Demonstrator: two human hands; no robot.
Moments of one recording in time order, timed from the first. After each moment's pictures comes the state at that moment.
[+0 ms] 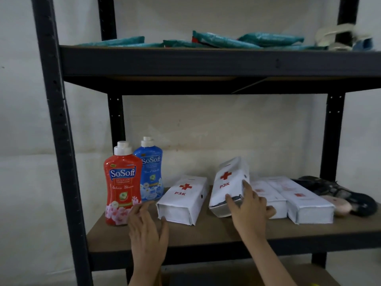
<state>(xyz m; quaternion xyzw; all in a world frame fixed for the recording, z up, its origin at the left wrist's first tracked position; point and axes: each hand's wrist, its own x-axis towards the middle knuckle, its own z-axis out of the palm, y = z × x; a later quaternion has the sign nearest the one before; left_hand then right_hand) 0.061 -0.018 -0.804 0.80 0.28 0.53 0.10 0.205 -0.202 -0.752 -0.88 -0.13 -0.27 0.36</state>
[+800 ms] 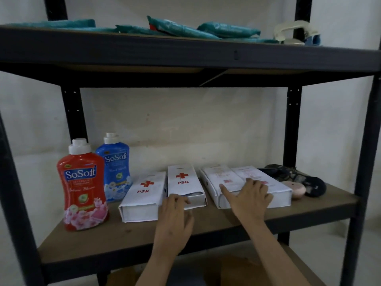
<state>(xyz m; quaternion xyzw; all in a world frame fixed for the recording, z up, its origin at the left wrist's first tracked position) 0.121 -0.106 -0.783 0.90 0.04 0.41 0.13 0.248 -0.269 -0.750 -0.94 -0.01 -0.25 0.22</state>
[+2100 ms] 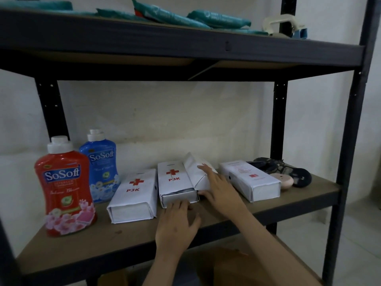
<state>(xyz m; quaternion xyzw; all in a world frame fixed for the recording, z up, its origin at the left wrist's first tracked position) 0.137 -0.122 -0.792 0.94 0.04 0.33 0.12 0.249 -0.256 -0.748 -0.86 -0.39 -0.21 0.27</state>
